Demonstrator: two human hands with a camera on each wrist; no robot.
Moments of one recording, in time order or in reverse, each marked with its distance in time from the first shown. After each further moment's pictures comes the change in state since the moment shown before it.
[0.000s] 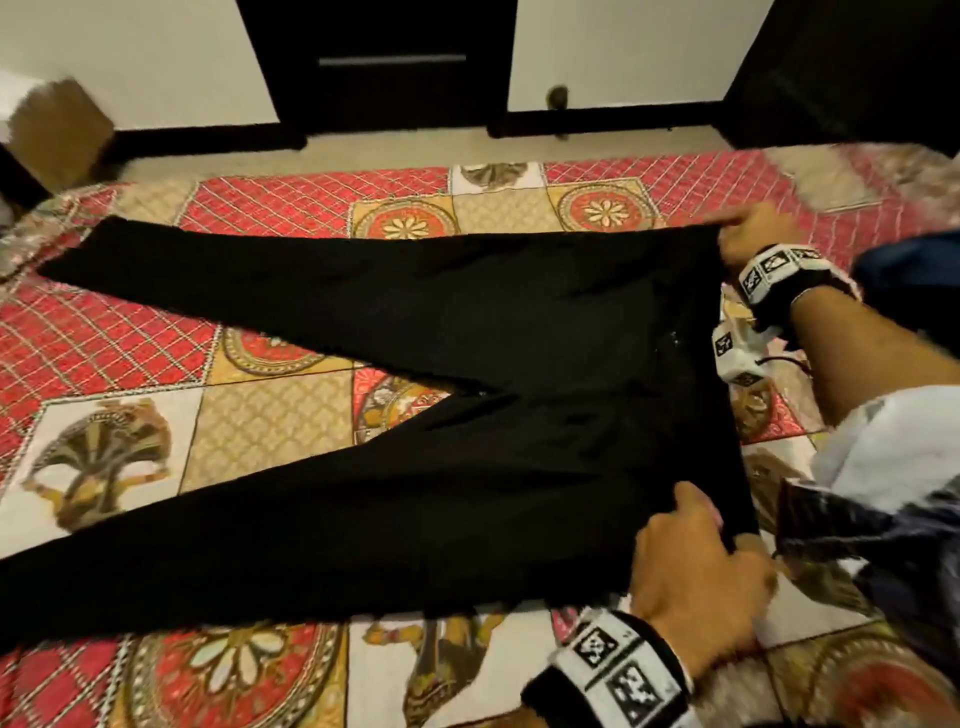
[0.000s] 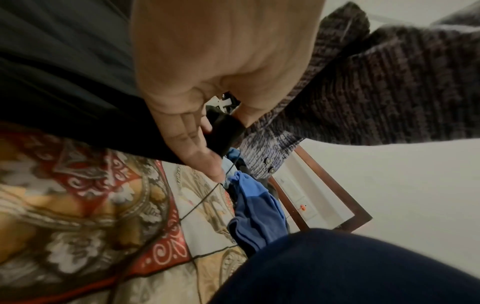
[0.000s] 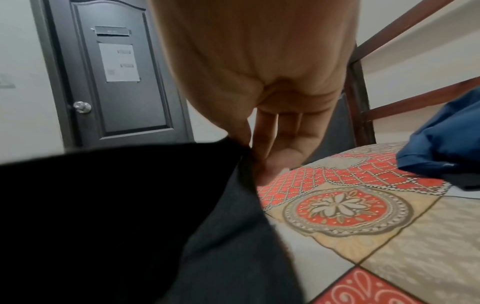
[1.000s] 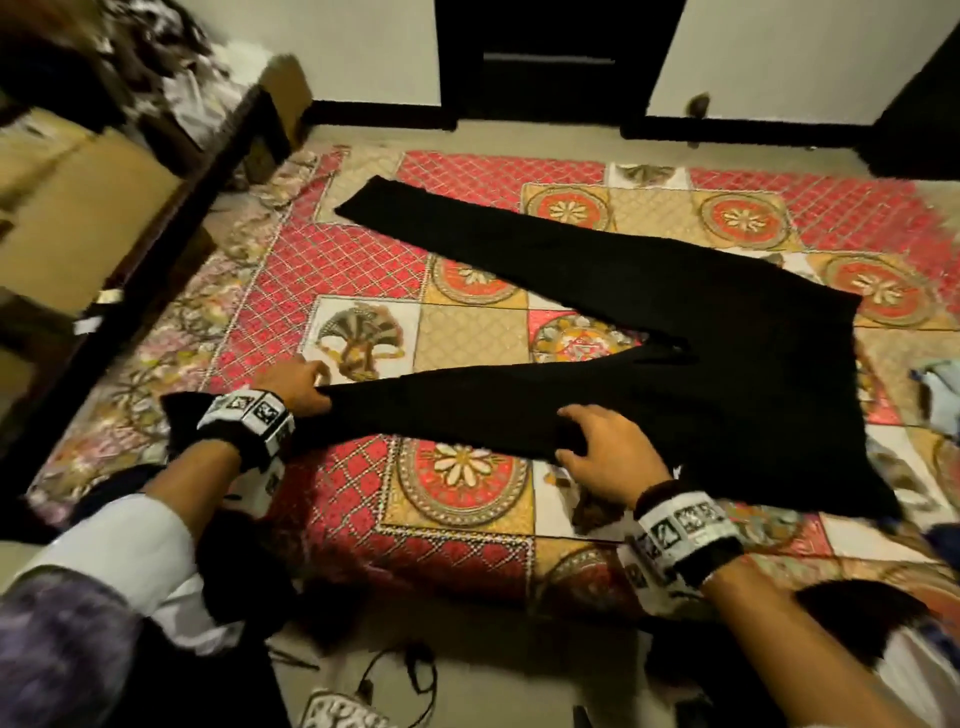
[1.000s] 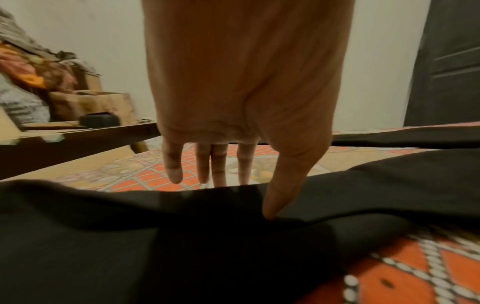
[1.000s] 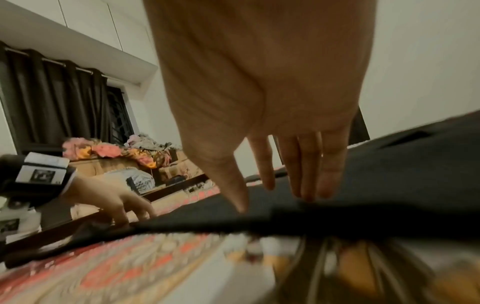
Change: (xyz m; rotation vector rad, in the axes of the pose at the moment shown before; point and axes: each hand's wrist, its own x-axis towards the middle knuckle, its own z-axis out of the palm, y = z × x) left_hand -0.180 -0.236 -0.471 0.956 0.319 -0.567; right_hand -0.423 -0.141 0.079 -0.167 -0.627 -0.550
